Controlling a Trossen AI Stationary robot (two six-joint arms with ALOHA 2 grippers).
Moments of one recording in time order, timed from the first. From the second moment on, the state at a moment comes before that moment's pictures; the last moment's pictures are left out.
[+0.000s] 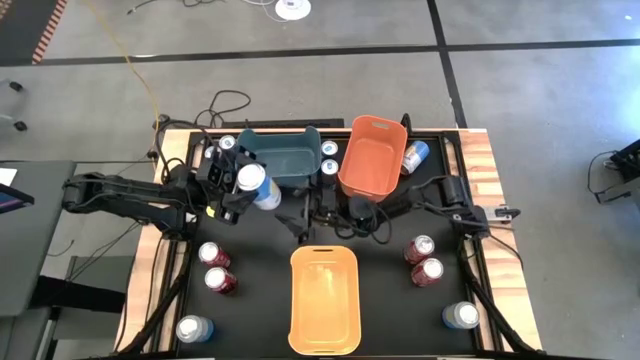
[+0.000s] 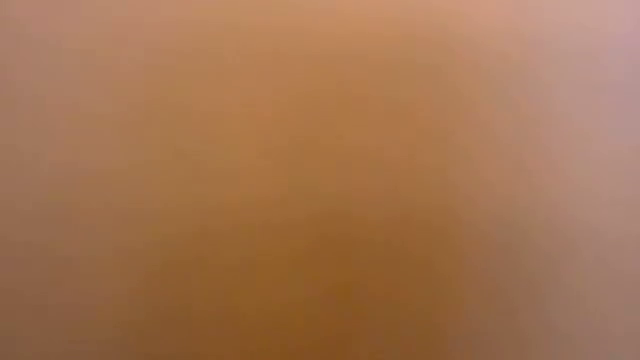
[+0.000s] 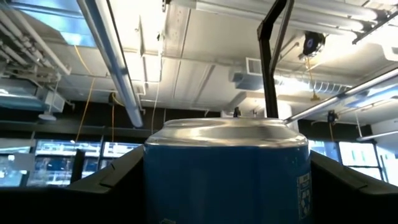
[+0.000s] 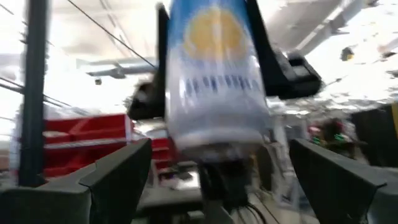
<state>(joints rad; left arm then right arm) 0.12 1.06 0.48 1.36 0.21 -0.18 0.05 2.13 1.23 1.52 0.12 0.07</state>
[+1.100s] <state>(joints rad) 0.12 0.99 0.48 1.16 0.24 -0.07 0.02 2.08 1.42 0.98 0.02 0.03</state>
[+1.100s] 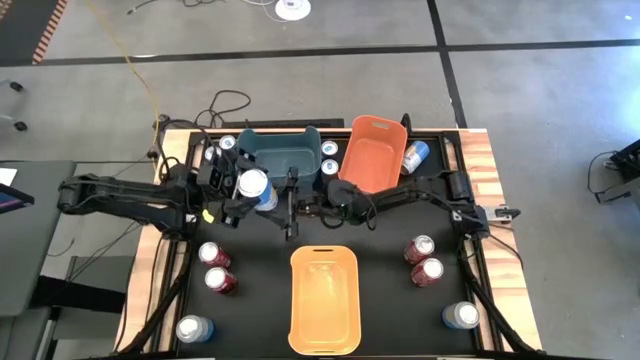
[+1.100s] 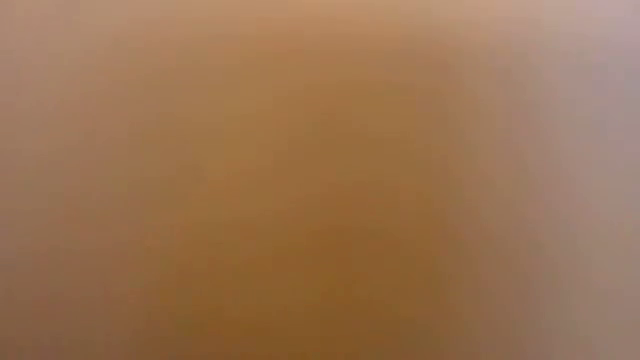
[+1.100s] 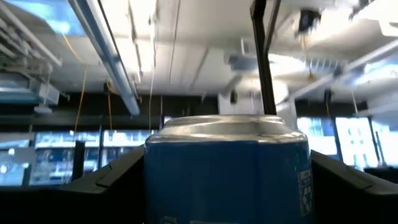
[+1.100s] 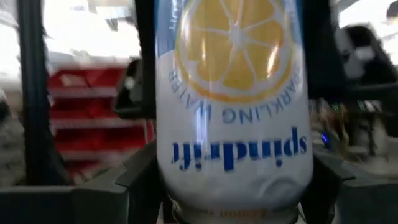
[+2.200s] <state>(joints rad) 0.12 0.99 0.62 0.15 0.03 0.35 -0.07 1.68 1.49 -0.66 -0.04 0.37</state>
